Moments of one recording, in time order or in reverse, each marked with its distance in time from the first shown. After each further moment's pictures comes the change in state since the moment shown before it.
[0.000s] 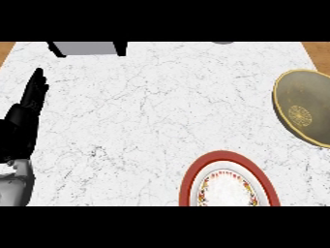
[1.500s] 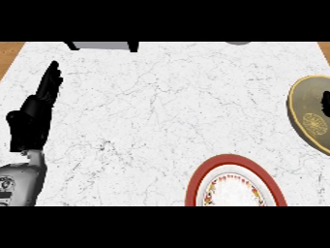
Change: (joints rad) left arm -0.070 -0.034 -0.017 0.053 -0.014 -0.027 -0.018; right arm -1.058 -0.158 -0.571 1.354 -0.137 -0.240 -0.281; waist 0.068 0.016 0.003
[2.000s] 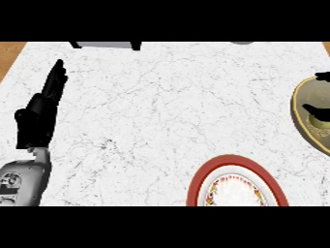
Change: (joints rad) left arm -0.020 -0.016 -0.008 0.025 -0.010 0.005 -0.017; right arm -0.232 -0.036 -0.050 0.489 -0.036 0.130 -0.158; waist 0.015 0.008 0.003
